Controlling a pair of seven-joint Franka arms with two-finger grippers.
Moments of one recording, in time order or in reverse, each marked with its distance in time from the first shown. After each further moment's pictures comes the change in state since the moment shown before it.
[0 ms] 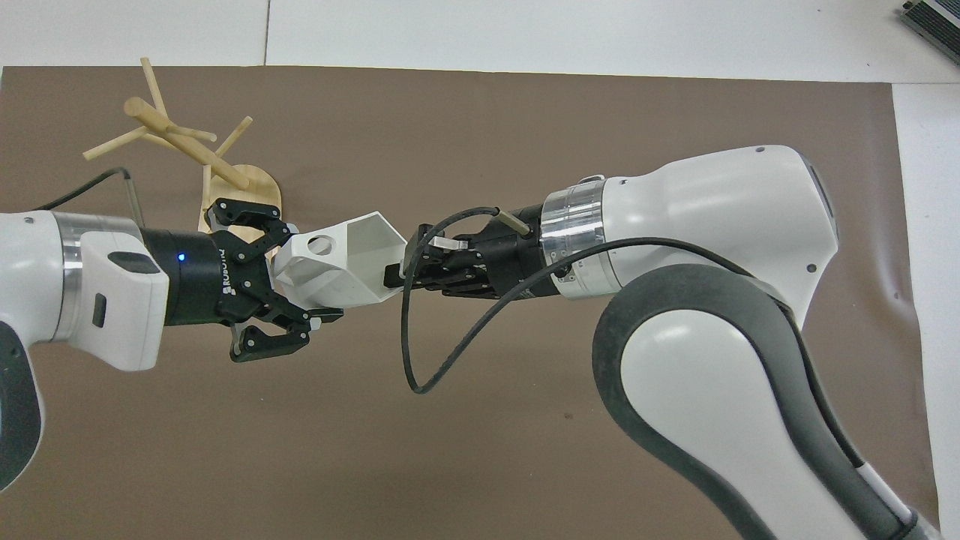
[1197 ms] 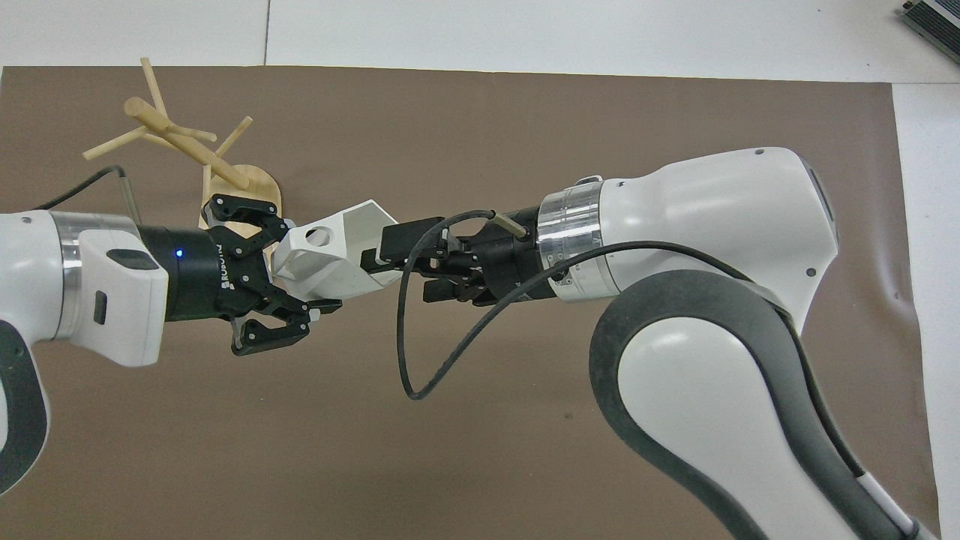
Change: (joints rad) left arm 0.000 -0.001 0.000 -0.014 0.004 0.047 -0.002; right arm 0.002 -0.004 0.003 0.002 -0.006 0.005 0.000
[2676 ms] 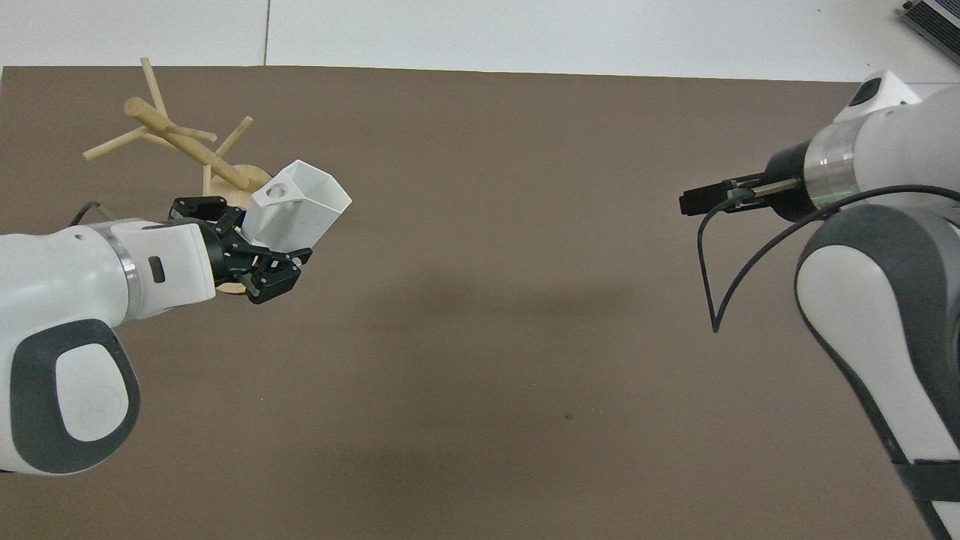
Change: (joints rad) left arm 0.003 0.052 0.002 -0.186 0.282 0.407 -0.466; right arm -0.017 -0.054 -0.435 -0.003 -0.800 -0.173 -0.427
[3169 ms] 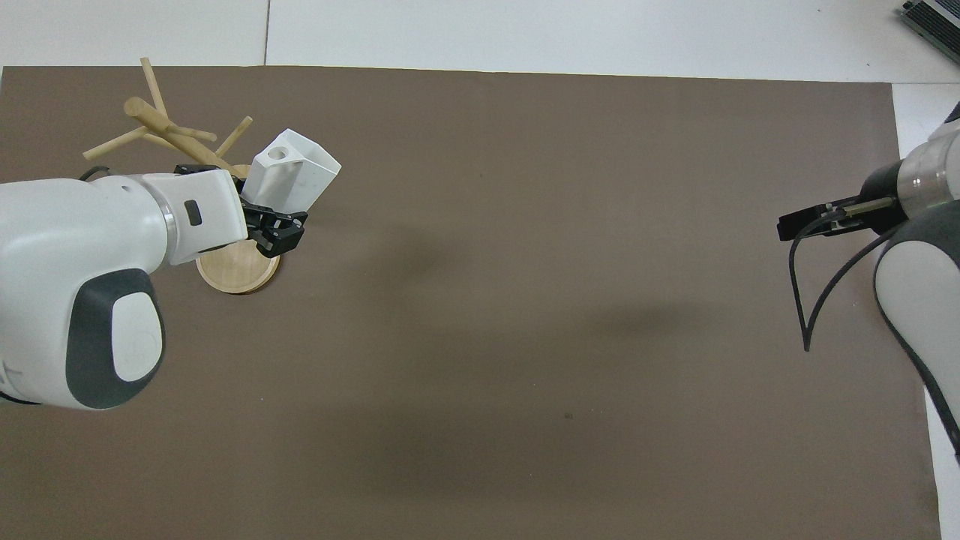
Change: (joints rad) left arm 0.001 0.155 0.001 0.144 0.184 0.013 -0.205; right arm -0.001 -0.026 -0.098 0.001 -0.183 -0.128 -0.034
